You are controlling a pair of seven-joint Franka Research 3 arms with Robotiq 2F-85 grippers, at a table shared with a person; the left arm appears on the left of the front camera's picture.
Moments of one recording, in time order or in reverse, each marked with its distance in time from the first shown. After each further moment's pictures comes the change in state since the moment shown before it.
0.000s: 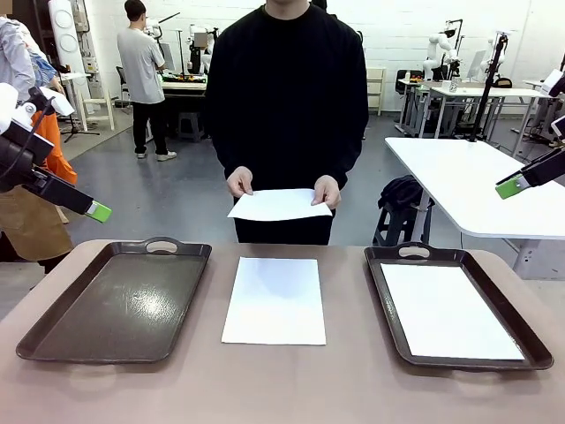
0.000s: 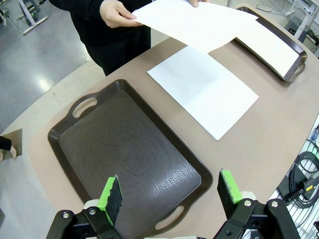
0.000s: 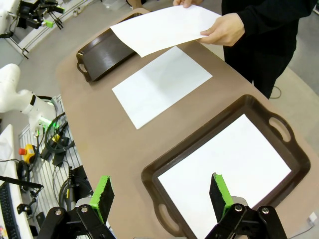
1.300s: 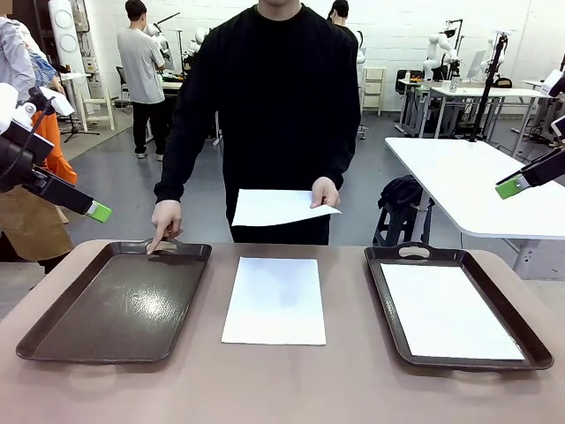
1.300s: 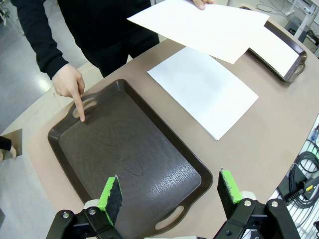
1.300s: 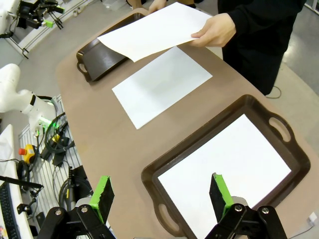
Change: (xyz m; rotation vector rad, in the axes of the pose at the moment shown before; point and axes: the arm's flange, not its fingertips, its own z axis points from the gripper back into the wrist) left arm 0.000 0.000 0.000 0.000 0.000 0.000; right arm 0.000 0.000 0.000 0.000 0.000 0.000
